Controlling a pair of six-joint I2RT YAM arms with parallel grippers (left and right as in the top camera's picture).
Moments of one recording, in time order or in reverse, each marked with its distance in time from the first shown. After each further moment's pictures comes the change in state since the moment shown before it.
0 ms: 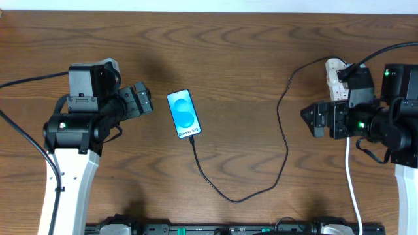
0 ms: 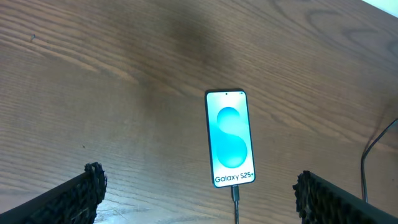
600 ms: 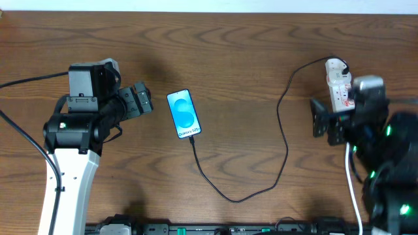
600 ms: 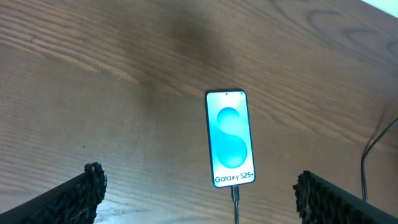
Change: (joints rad) left arm 0.000 0.000 0.000 0.000 0.000 0.000; right arm 0.000 -0.447 -0.575 0.744 0.124 -0.037
